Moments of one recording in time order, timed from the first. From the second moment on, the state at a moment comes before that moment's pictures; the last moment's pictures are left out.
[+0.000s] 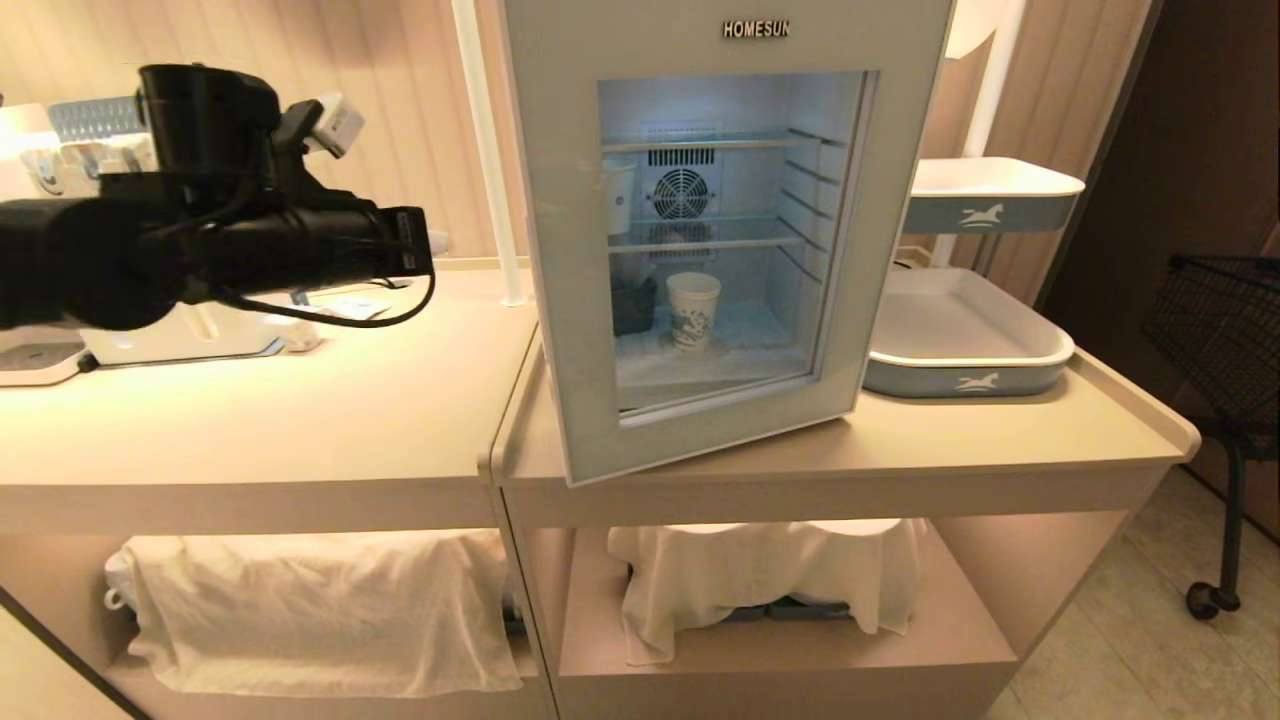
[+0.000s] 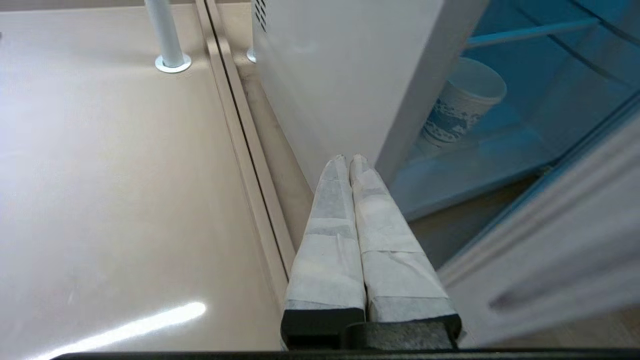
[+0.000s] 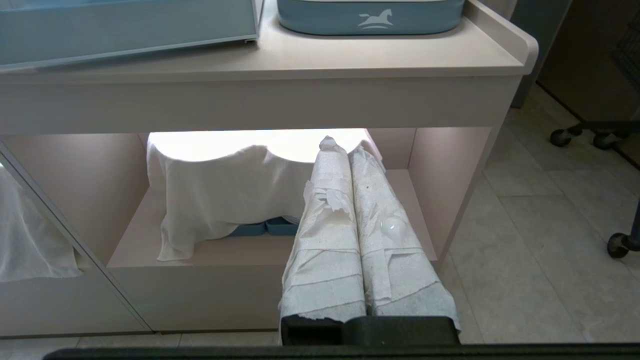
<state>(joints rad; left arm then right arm) -0.18 1.82 -1.54 -0.10 -0.20 -0.08 -0.01 0.00 0.00 0.00 0.00 -0.05</state>
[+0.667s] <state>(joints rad) -0.35 2.14 -1.84 -0.19 0.01 -0.16 -0.01 0.00 0.00 0.00 0.00 -0.05</state>
